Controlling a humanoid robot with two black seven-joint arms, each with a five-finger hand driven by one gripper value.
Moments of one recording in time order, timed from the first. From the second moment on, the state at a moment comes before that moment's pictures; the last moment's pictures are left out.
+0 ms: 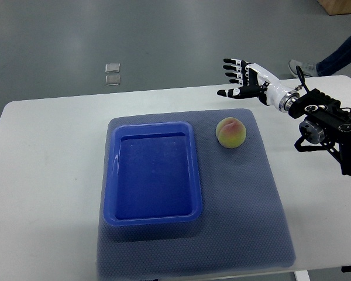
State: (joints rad) left arm -0.04 0.00 -0.04 -0.13 0.01 -0.02 0.12; right arm 0.95 -0.28 0.37 0.60 -0.61 0.22 0.35
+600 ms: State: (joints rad) left arm -0.04 0.00 -0.04 -0.13 0.01 -0.02 0.12; right arm 1.34 -0.30 -0.26 0.70 -1.14 0.34 0.54
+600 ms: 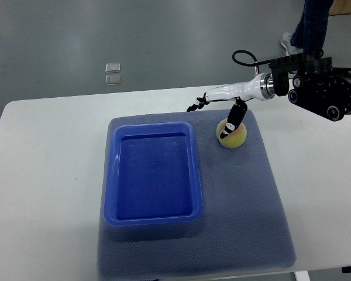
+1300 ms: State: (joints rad) left arm -0.04 0.00 -0.04 -0.13 0.01 -0.02 0.12; right arm 1.34 -0.25 -0.40 0.64 -1.22 0.27 0.48
